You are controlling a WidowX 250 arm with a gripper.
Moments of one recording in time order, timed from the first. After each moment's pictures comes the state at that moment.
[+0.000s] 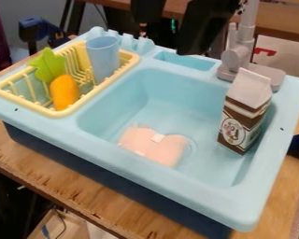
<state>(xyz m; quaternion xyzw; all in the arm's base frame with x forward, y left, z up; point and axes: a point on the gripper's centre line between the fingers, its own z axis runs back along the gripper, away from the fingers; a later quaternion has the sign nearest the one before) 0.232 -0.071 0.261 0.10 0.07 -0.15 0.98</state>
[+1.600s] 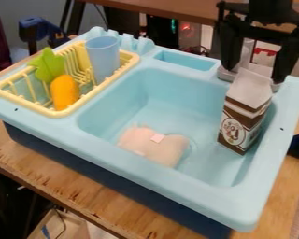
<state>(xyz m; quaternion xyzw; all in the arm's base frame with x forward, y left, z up) 0.347 -0.113 0.194 -0.01 -0.05 -0.04 1.00</state>
